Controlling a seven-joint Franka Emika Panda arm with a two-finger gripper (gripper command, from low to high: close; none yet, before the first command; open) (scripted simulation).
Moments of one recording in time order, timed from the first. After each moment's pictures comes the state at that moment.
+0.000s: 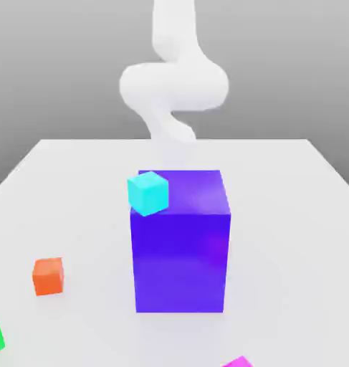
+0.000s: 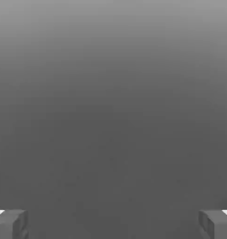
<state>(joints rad) 0.02 -0.71 0.00 -2.29 0.00 2.33 0.77</state>
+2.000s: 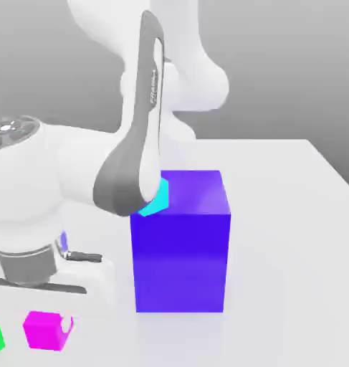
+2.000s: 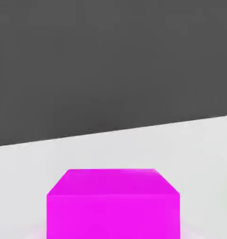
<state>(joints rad) -0.21 0.36 -0.26 -2.23 0.17 2.57 0.51</state>
